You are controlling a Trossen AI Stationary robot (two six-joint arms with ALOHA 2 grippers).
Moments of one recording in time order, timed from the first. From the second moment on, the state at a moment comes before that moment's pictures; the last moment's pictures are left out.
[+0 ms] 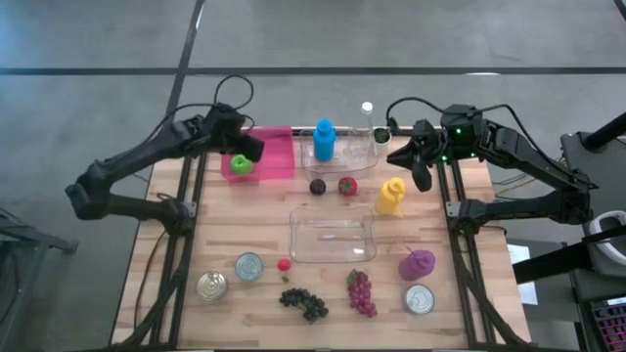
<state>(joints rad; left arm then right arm) 0.58 1.17 1.09 -0.77 -0.13 -0.47 -0.40 0.96 1.22 -0.78 -0.27 0.15</state>
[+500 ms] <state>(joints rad) 0.19 1.12 1.09 -0.70 -0.18 -0.47 -0.40 0.96 1.22 -0.79 -0.27 0.06</state>
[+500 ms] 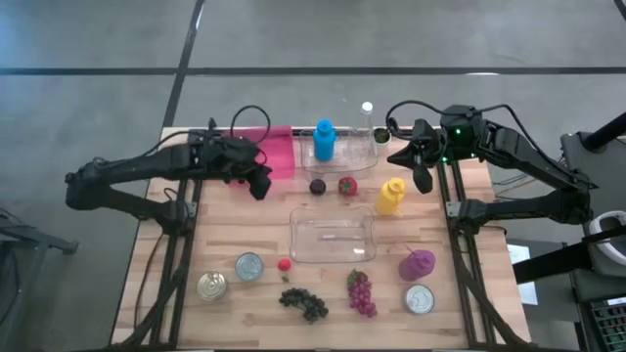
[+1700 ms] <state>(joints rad) 0.10 1.12 1.09 -0.63 -0.22 -0.42 -0.40 0.97 1.24 -1.05 -0.21 0.10</state>
